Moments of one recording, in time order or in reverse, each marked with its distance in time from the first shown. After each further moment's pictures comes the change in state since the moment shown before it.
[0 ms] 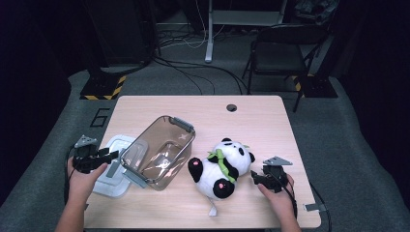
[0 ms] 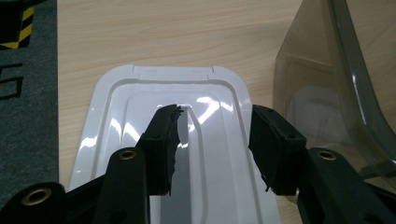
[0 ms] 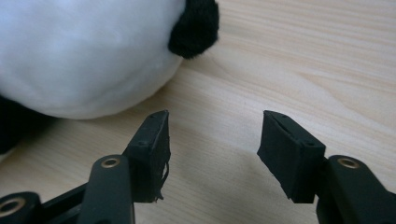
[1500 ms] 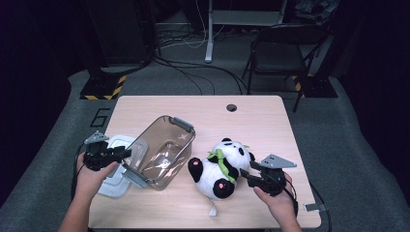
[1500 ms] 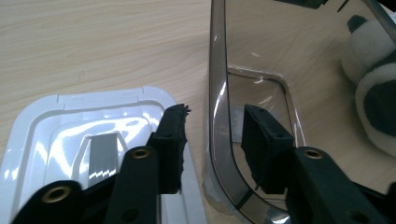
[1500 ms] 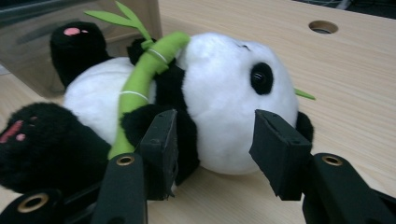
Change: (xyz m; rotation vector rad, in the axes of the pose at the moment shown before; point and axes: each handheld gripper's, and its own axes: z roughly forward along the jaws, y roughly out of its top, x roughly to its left) left arm -0.037 0.020 0.001 0.013 -0.163 0.070; right arm 0.044 0.036 -0.066 -0.180 0.215 -0.123
